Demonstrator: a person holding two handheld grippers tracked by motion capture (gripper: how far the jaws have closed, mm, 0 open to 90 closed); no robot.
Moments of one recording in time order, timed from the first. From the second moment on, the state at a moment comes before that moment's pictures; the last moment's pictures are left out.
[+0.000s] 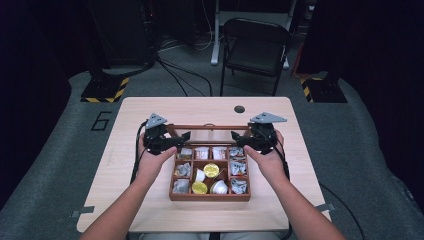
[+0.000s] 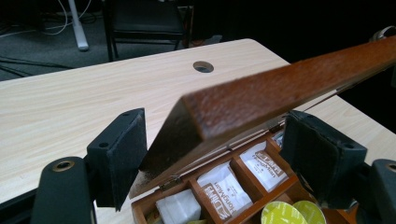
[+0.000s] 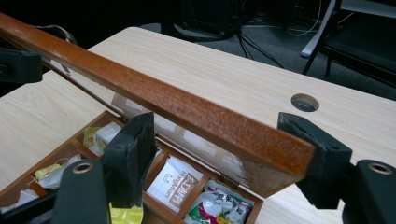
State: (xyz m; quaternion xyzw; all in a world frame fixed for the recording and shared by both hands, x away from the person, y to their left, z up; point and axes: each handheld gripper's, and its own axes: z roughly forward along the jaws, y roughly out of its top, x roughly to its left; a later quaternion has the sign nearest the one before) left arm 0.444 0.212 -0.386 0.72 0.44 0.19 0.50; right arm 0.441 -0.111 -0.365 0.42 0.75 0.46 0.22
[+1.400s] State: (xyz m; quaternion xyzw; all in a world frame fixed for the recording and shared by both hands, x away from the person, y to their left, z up) left arm 0.480 0.207 -0.415 0.71 0.46 0.17 0.50; right arm 0.476 -0.107 -0.408 0.45 0.75 0.43 0.23
